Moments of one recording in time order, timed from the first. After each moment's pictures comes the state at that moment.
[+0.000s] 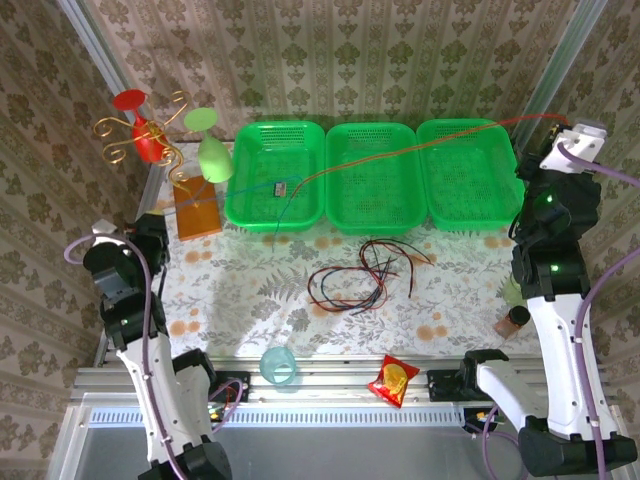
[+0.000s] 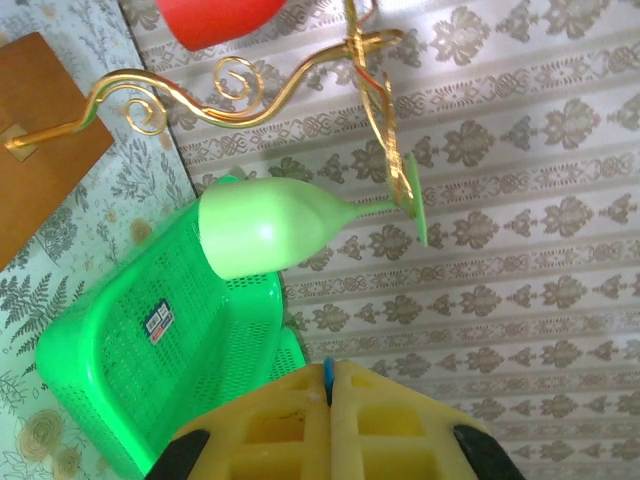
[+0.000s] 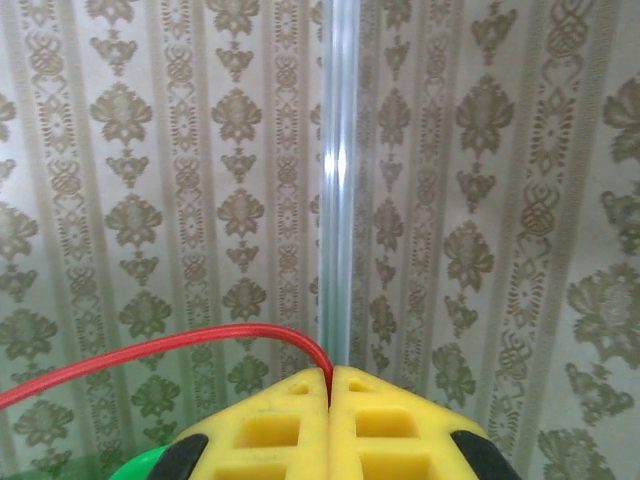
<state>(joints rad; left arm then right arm) 0.39 0.59 0.67 -0.20 0.49 -1.32 -0.03 0.89 1.18 -0.07 0.50 -0.12</state>
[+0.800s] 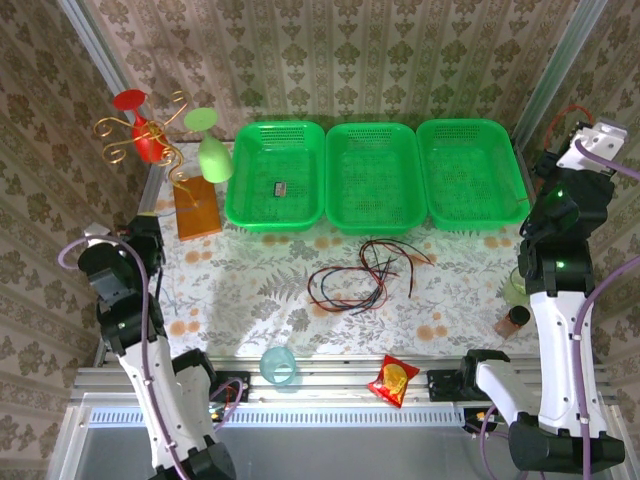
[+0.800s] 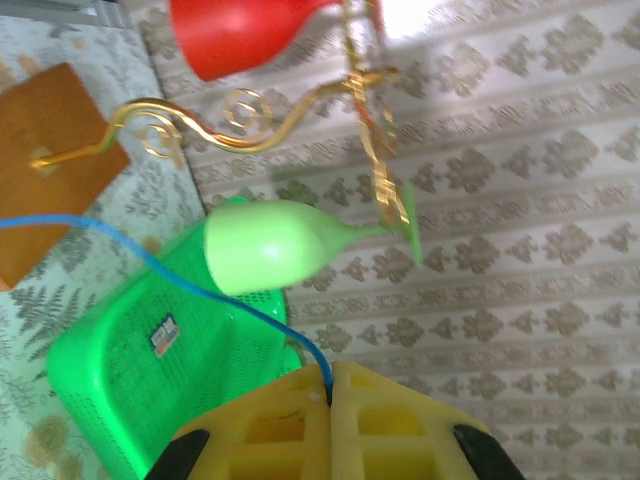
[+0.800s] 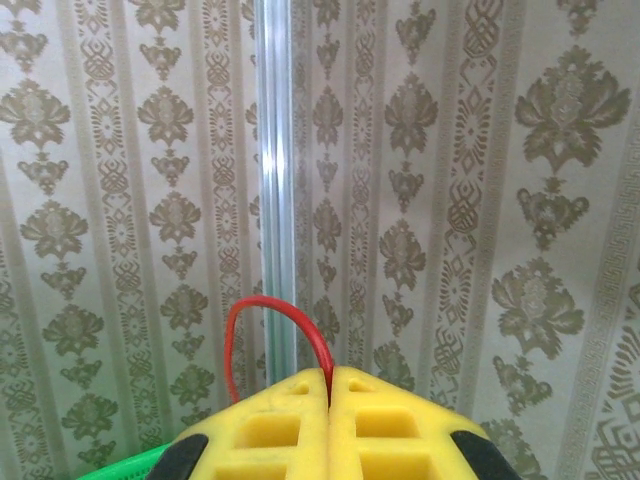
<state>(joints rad) 0.38 0.57 0.80 -0.34 0.43 -1.27 -0.12 0.90 1.21 -0.08 0.48 -0.12</state>
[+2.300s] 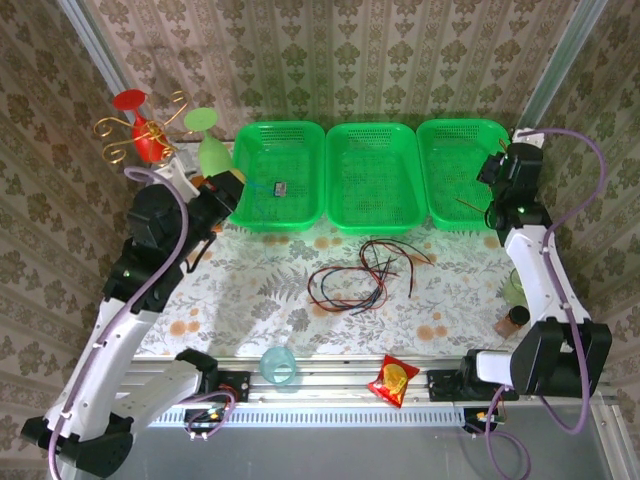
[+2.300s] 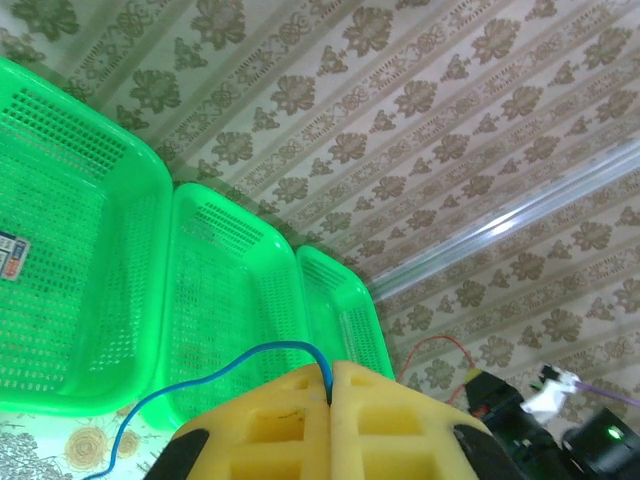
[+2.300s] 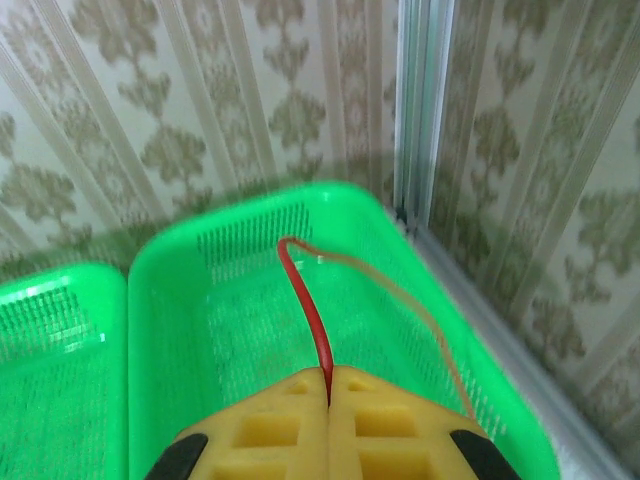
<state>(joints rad) -0.48 0.88 1.17 -0.40 0.08 -0.90 -0.12 1.30 1.10 -0.16 0.26 0.19</state>
